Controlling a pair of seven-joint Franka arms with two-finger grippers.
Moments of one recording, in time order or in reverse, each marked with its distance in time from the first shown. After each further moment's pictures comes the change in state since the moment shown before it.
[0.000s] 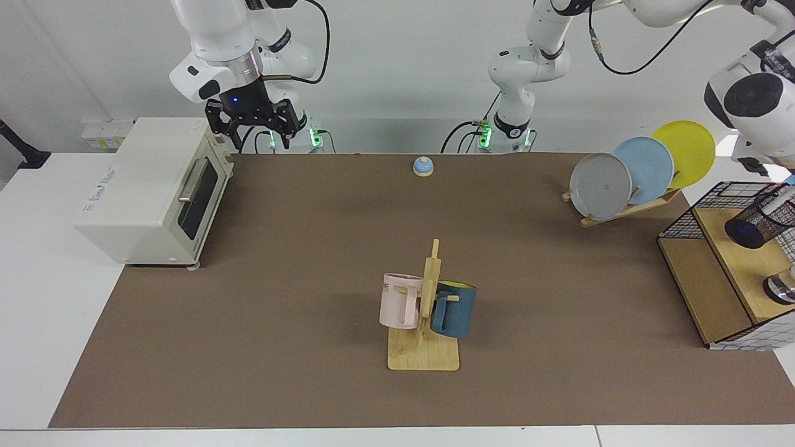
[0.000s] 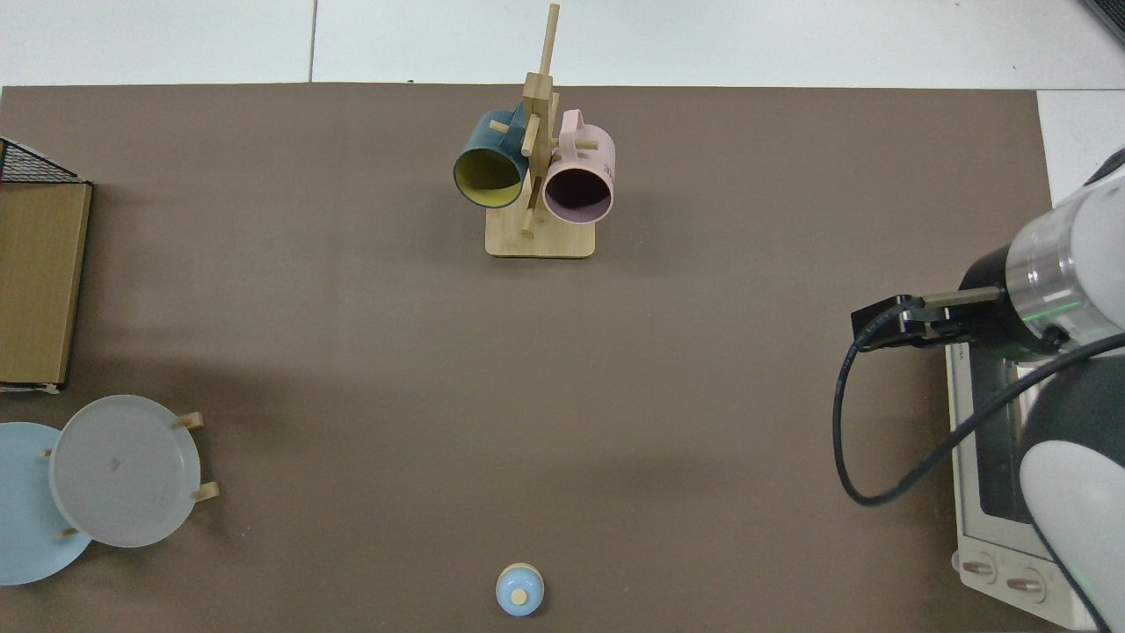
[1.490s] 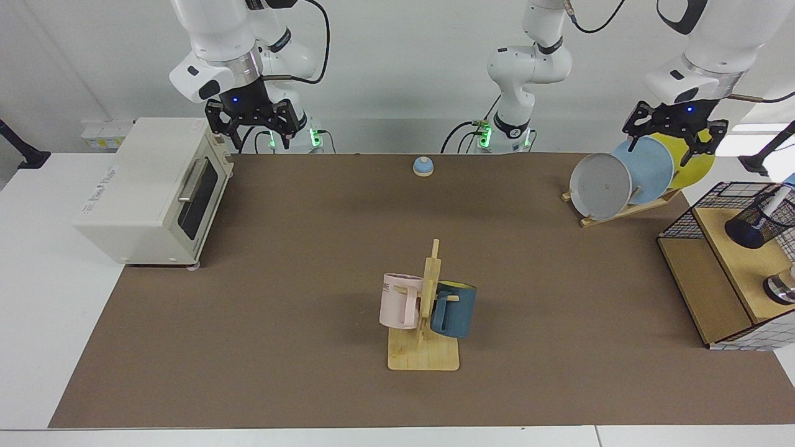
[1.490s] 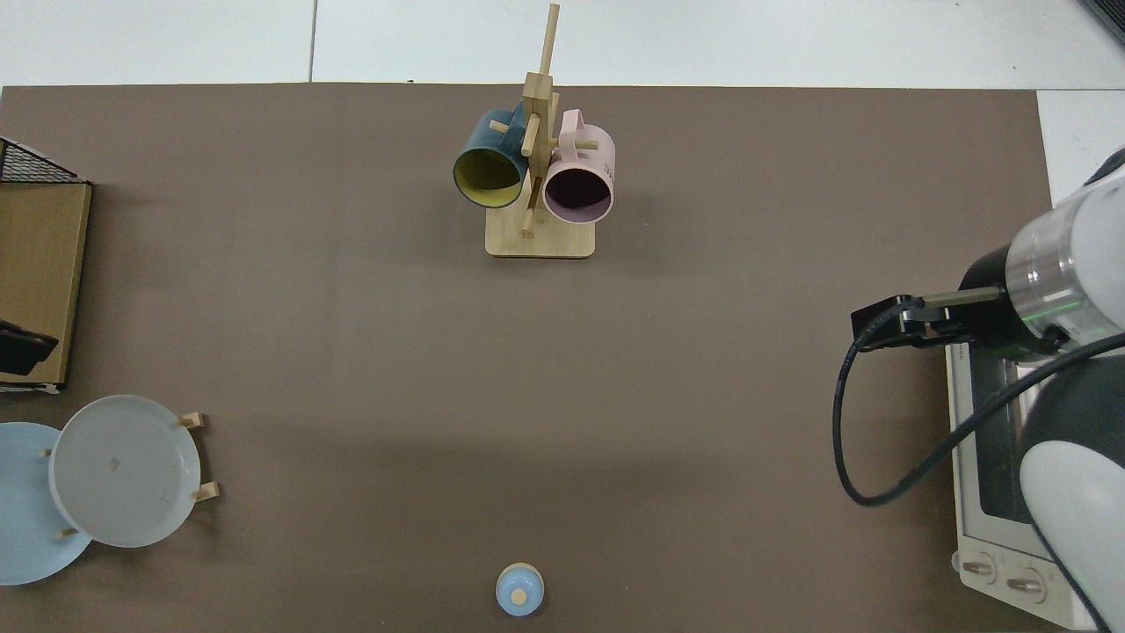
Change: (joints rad) left arm -0.185 -0.205 -0.099 0.061 -0.895 -0.591 -0.857; right arm 0.000 0.000 0.000 0.000 0.000 0.000 0.000
